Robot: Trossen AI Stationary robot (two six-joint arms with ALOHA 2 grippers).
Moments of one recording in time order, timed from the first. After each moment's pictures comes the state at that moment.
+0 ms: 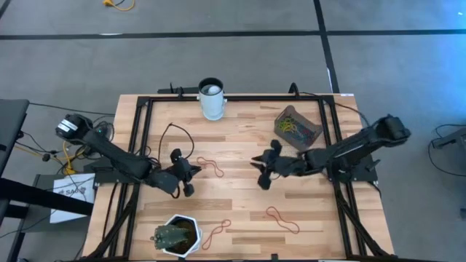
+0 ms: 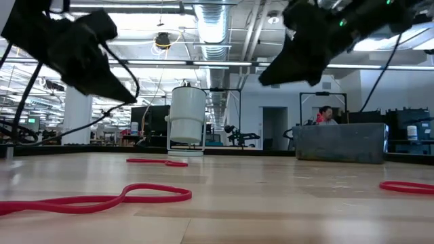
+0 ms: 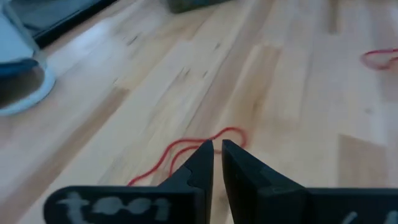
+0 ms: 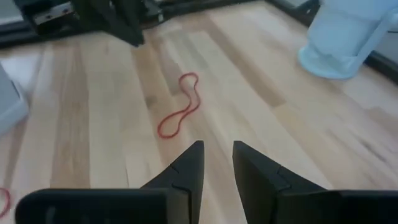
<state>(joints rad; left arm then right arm) -0.46 1.20 0.43 0.07 -0.73 -0.52 0.26 1.40 0.69 0.14 0.49 0.32</state>
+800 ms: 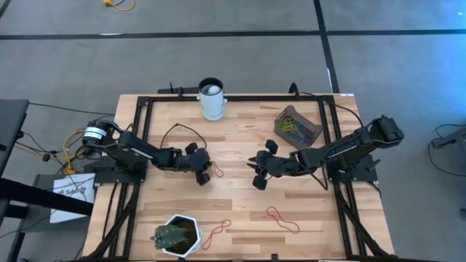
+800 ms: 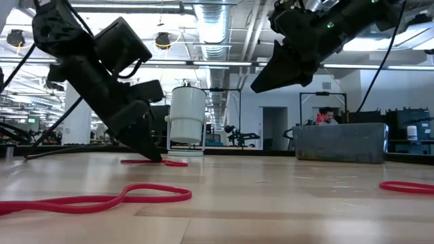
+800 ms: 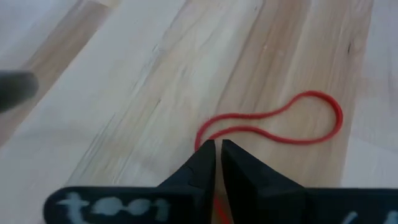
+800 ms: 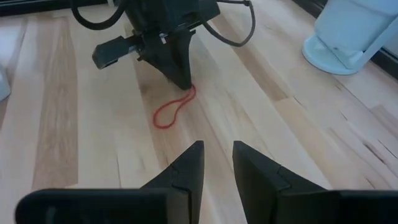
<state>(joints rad) -0.06 1.62 0.50 0.26 -0.30 -0.39 0.25 1.50 0.78 0.06 0.47 0.29</state>
